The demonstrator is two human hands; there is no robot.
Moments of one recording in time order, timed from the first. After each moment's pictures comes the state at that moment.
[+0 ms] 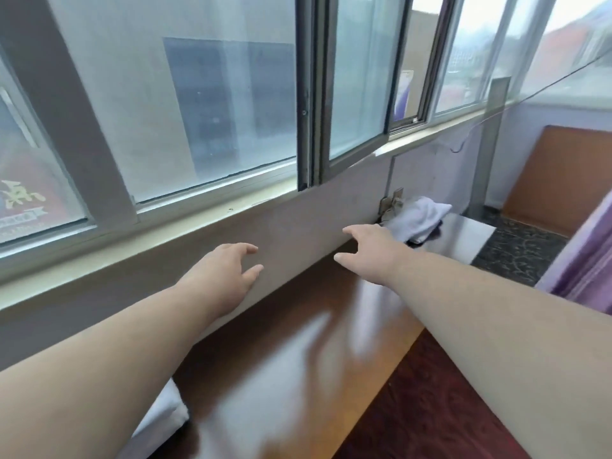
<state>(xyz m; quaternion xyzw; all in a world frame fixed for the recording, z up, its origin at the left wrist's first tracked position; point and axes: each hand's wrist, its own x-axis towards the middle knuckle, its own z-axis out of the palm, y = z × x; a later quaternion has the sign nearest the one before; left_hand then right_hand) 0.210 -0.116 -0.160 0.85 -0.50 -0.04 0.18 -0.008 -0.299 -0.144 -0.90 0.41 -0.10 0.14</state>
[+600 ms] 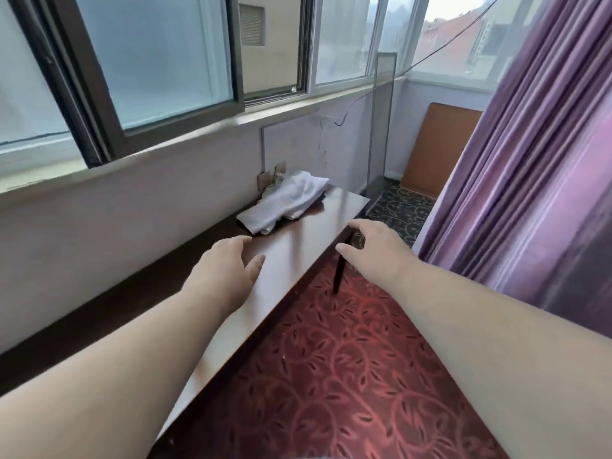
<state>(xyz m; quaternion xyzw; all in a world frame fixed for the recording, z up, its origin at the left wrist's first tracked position) -0.107 -0.348 -0.218 0.80 -0.53 -0.09 0.25 -0.356 -0.462 -0.182 -0.82 0.53 -0.17 0.16</state>
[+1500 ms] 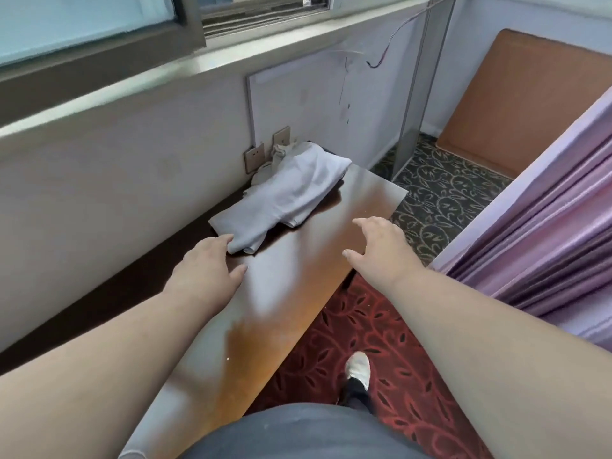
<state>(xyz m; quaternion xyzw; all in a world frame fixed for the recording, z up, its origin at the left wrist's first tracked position) 0.008 -0.672 -0.333 0.85 -0.49 -0.14 0.14 -0.257 -0.821 -0.312 -0.84 0.52 -0.06 0.13</state>
